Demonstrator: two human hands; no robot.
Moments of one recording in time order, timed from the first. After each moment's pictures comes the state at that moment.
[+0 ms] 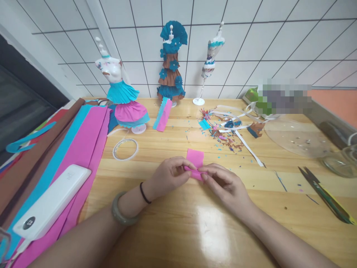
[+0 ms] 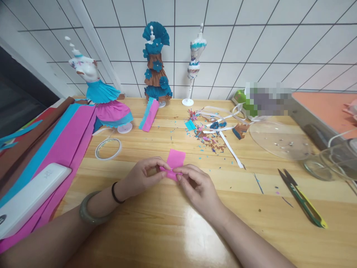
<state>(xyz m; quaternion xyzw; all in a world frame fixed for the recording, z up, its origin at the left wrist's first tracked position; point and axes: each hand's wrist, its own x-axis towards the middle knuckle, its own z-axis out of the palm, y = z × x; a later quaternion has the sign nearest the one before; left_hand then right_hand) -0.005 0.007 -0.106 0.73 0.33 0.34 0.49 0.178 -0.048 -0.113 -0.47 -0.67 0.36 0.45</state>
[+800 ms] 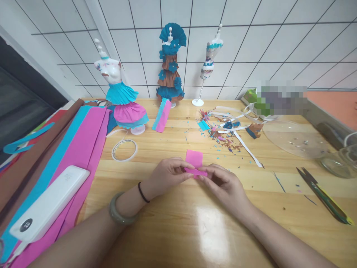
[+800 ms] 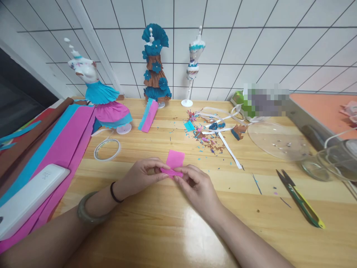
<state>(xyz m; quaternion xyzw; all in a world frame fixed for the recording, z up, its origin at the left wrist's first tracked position) -0.005 0.009 -0.109 0.73 0.35 0.32 0.49 0.179 -0.044 -0.119 -0.52 -0.67 0.32 0.42</state>
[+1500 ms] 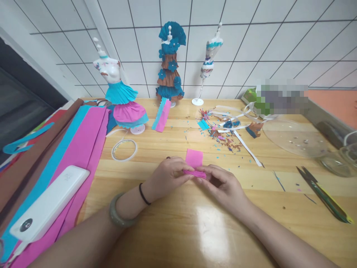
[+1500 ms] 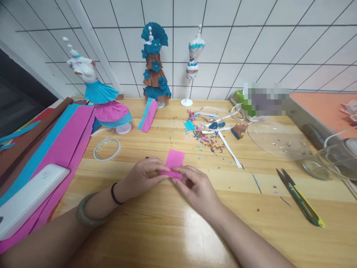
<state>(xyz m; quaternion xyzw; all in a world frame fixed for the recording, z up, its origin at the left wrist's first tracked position) -0.005 0.009 -0.108 0.84 0.30 0.33 0.33 0.179 -0.046 -0.117 -0.52 -0.70 0.30 0.39</state>
